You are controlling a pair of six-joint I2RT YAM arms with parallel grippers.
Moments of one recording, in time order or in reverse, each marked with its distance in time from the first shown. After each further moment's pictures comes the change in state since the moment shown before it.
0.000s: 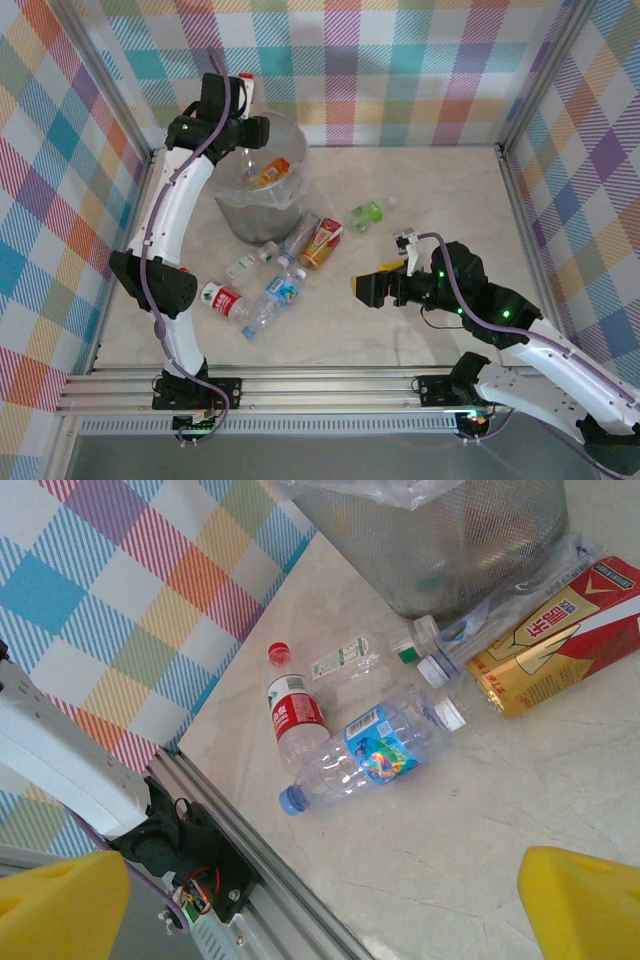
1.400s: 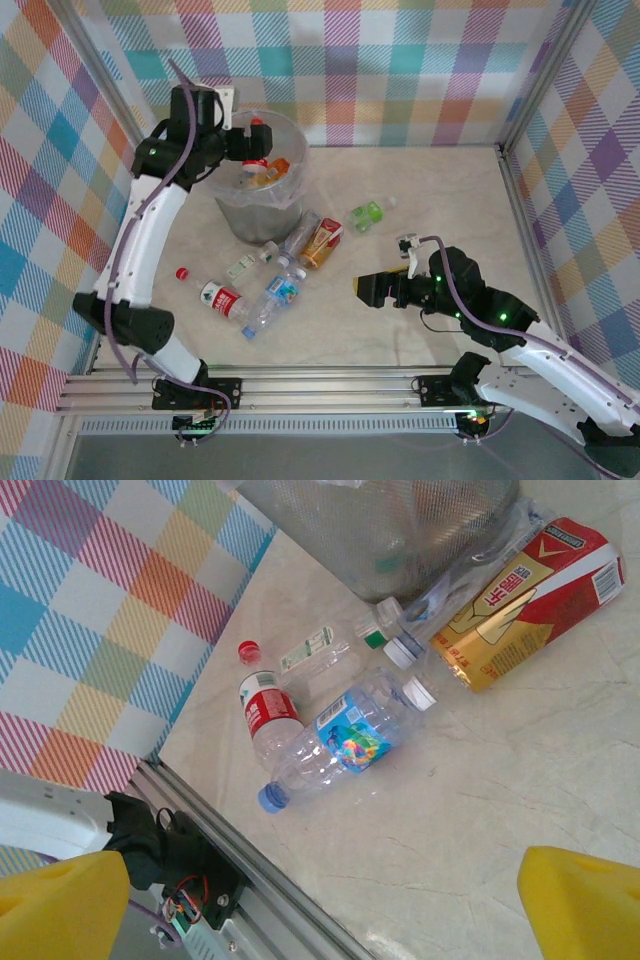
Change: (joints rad) left arm 0.000 -0.307 -0.237 0.049 0.166 -0.124; right arm 0.000 -0.022 -0.055 -0.009 0.050 0.071
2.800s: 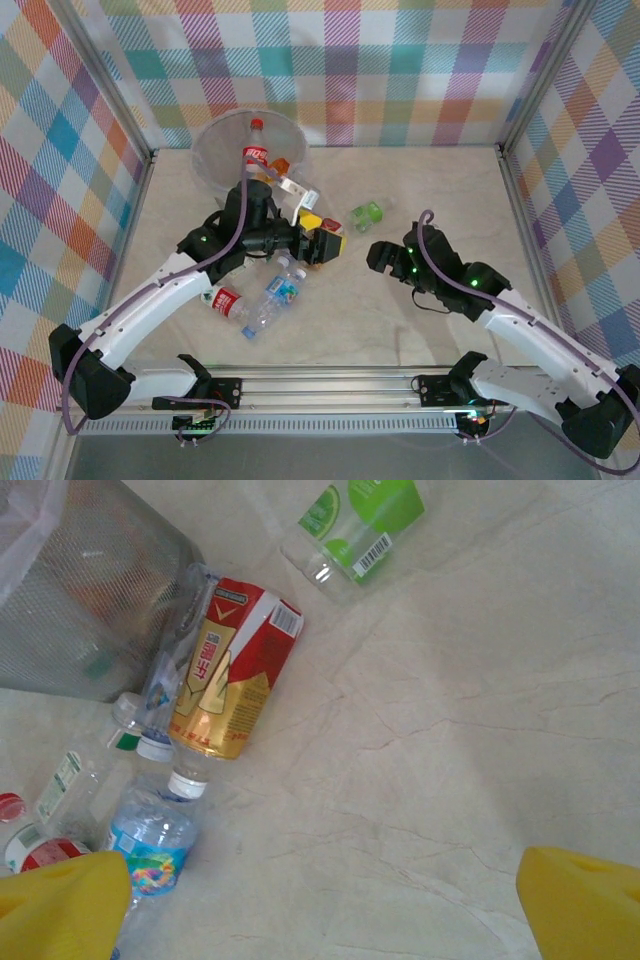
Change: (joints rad) left arm -0.415 -0.350 -0.798 0.539 0.425 -0.105; right arm -0.140 0.254 0.114 -0.180 0.321 0.209
